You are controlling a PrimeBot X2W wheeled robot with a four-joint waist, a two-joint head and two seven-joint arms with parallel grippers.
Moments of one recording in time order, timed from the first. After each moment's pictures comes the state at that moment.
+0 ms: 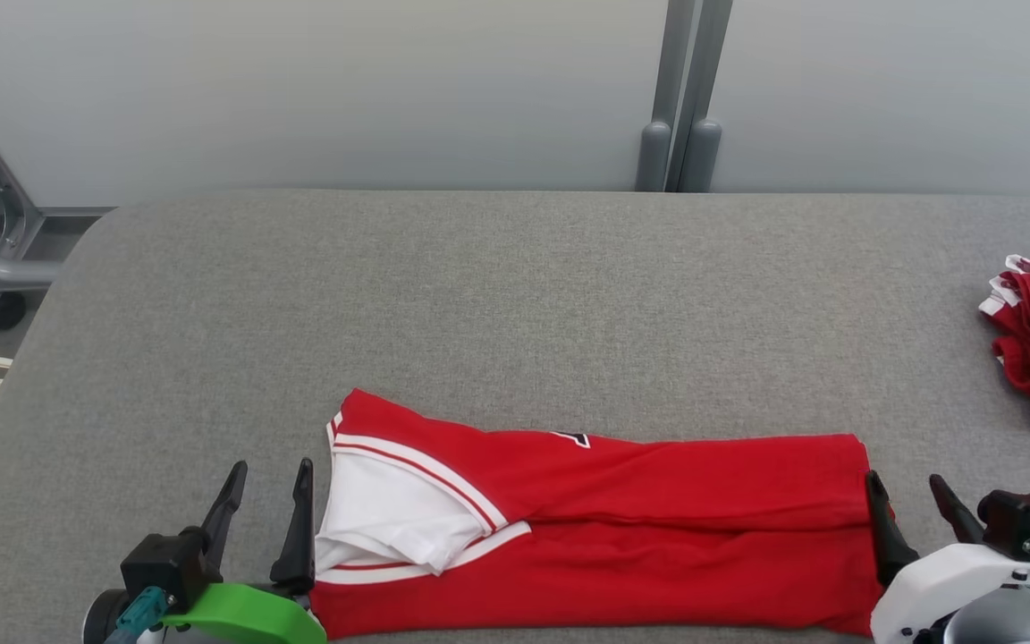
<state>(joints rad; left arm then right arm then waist) -0.04 0.12 -0.14 0.33 -0.33 -0.12 -0.26 0.05 -0.05 -0.14 0.18 0.19 0.13 0.00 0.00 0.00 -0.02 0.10</state>
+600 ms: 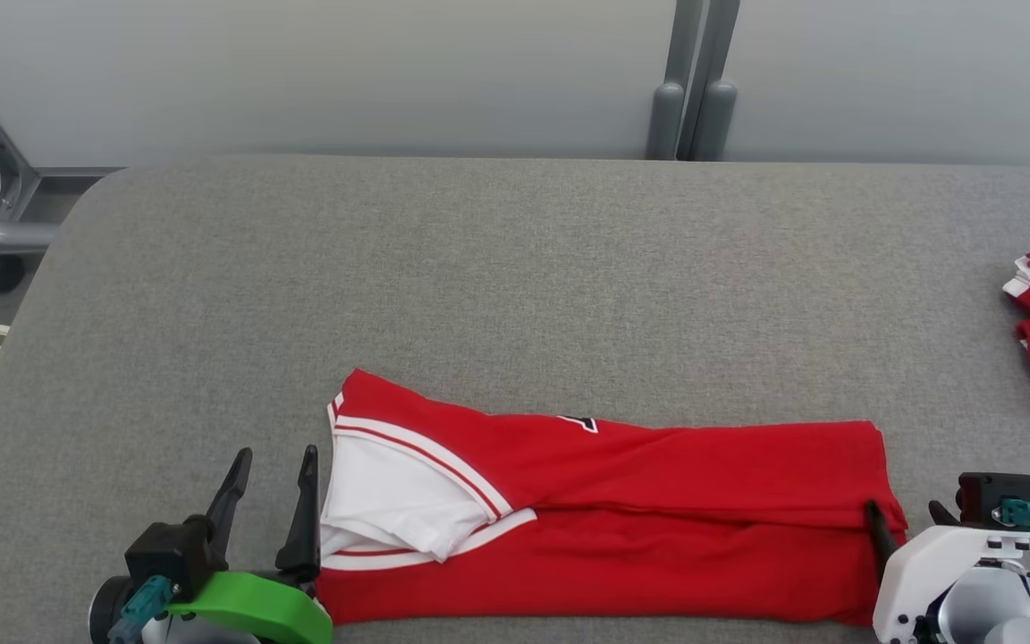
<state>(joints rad) -0.05 0.11 -0.14 0.33 -0.32 -0.13 -0.26 -0.02 -0.05 -0.21 0.29 0.06 0.13 0.24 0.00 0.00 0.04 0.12</state>
